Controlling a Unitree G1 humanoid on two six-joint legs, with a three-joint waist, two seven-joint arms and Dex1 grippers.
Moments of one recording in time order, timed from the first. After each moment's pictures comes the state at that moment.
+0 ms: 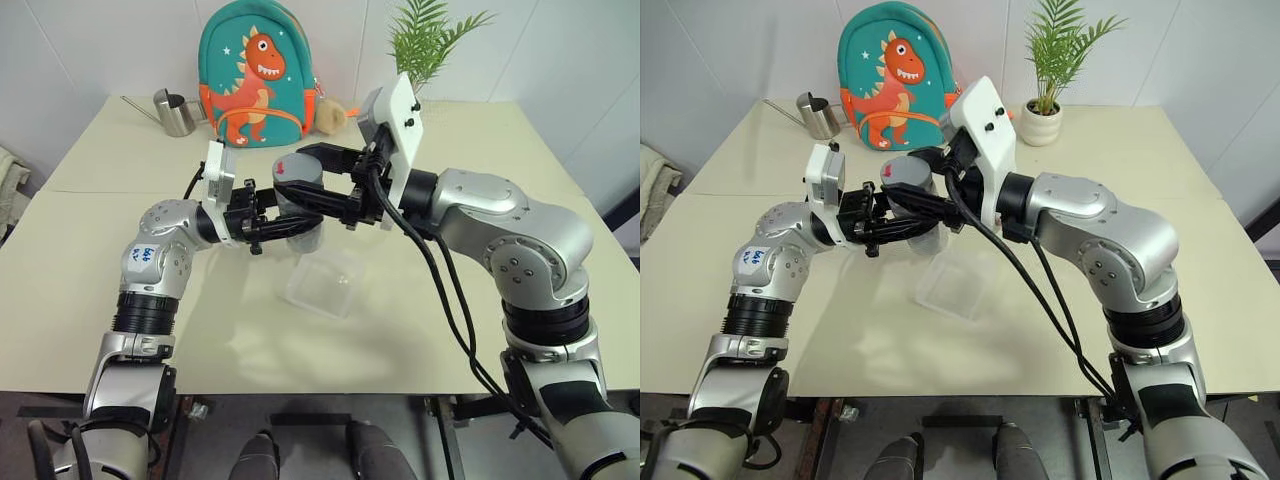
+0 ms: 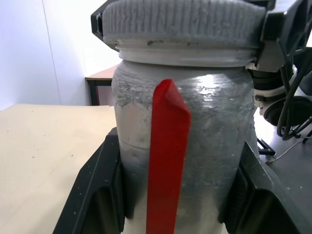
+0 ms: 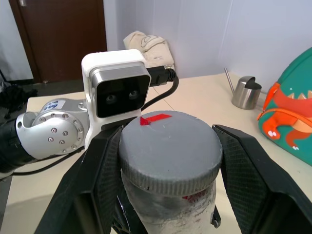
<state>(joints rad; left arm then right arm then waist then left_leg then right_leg) -0.86 0.48 0.02 0.31 -0.57 0.27 -1.26 -1.02 -0.47 0.13 -0.33 0.77 0.87 0.47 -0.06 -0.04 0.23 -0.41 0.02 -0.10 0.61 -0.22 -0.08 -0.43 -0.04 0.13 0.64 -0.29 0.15</state>
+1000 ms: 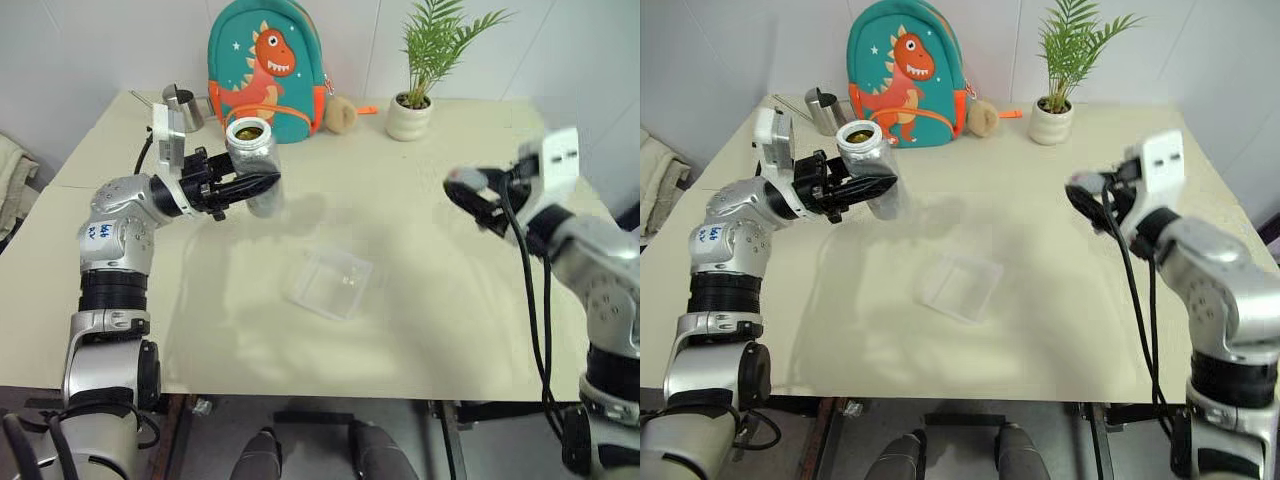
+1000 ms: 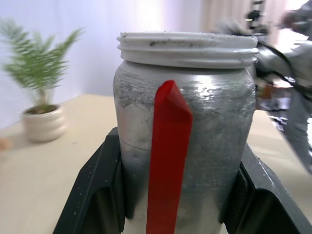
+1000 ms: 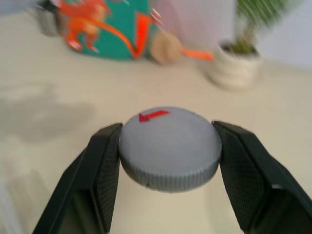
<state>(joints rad) -0.97 0.55 0.18 0.51 -0.50 0.25 -1.23 -0.55 -0.64 -0.31 -0.37 0.56 0.93 0.32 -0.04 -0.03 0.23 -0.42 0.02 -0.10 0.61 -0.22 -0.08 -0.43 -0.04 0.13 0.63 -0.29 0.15</state>
